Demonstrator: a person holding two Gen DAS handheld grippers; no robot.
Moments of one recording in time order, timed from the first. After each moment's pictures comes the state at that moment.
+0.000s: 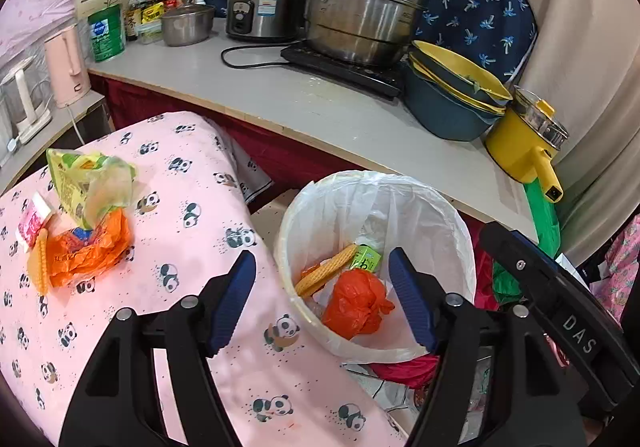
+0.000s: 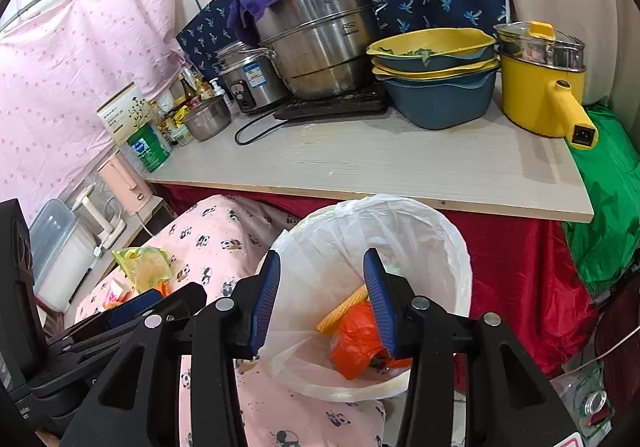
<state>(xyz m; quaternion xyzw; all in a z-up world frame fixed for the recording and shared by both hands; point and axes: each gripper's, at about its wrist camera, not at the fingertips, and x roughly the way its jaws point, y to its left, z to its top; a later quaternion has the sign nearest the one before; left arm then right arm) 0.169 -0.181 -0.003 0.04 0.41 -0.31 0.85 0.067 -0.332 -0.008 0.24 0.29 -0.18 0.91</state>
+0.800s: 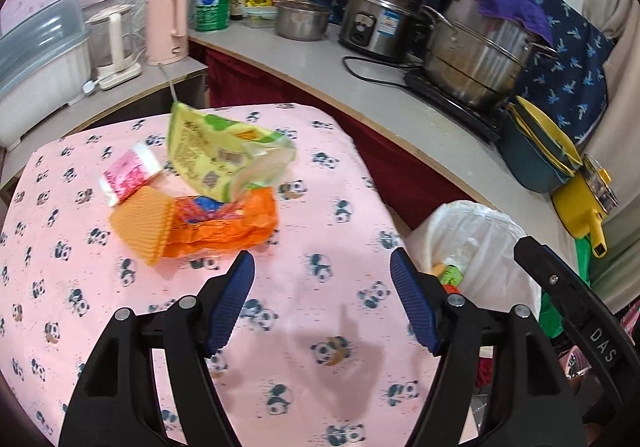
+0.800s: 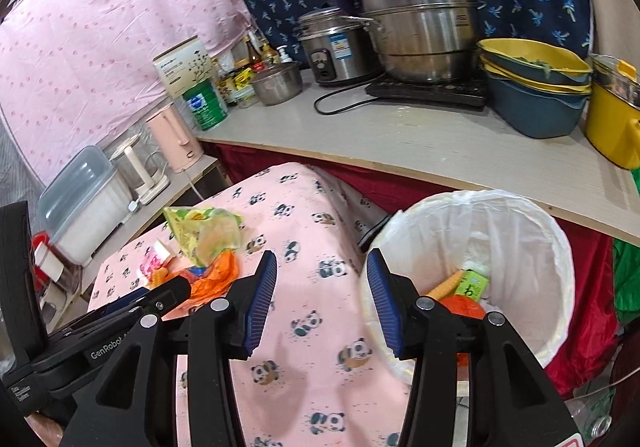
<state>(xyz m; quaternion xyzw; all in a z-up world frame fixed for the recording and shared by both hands) 0.210 -0.043 -0.008 -0.03 0.42 -0.19 0.89 0.131 -0.231 0.000 0.19 0.32 -0.09 0.92</state>
